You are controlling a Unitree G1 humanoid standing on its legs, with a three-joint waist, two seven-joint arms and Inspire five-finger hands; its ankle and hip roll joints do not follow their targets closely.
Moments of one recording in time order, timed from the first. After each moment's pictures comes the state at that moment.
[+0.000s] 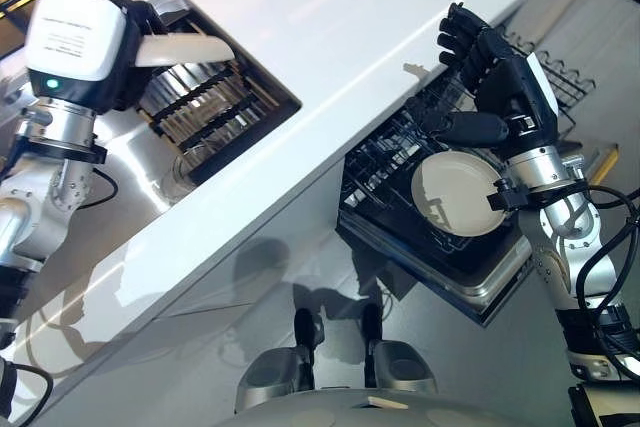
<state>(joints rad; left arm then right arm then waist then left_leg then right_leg) -0.31 1.09 0.02 0.04 0.66 -0.07 0.52 -0.21 -0.61 -0.03 -0.18 0.41 -0.16 0.07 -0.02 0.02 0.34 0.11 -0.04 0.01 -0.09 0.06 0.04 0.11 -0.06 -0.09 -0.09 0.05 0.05</state>
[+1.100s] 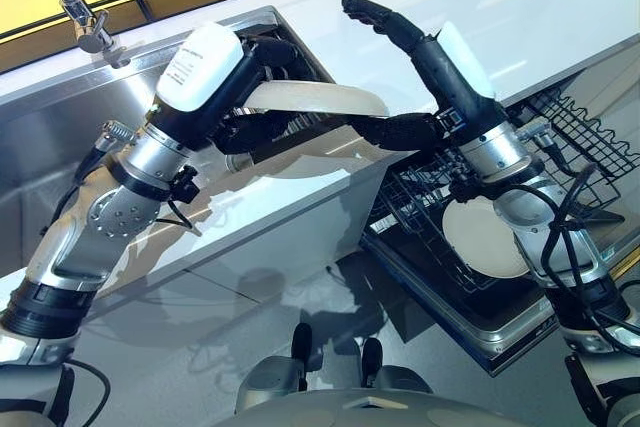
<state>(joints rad) -0.32 0.85 -0.08 -0.25 0.23 -0.41 0.01 -0.39 -0.69 0.18 -0.28 -0.08 -0.22 0.03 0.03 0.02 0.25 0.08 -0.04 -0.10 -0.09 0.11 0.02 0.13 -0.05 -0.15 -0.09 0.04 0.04</state>
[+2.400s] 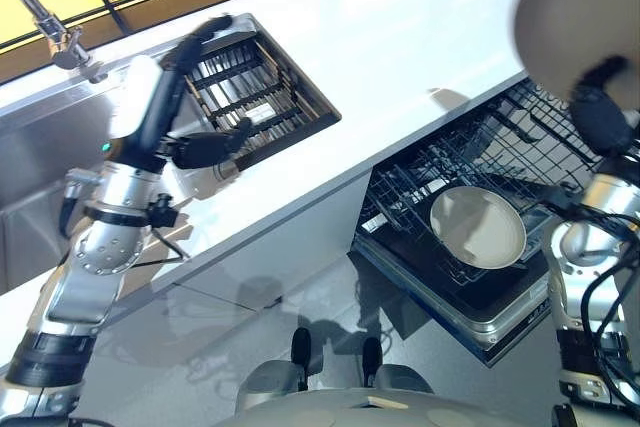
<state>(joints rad) -0.03 0.71 0.13 -0.20 0.14 -0.32 0.20 -0.06 -0.46 -0.31 -0.07 0.10 -0.28 -0.66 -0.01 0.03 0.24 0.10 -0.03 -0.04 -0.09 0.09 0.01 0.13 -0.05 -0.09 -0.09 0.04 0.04</state>
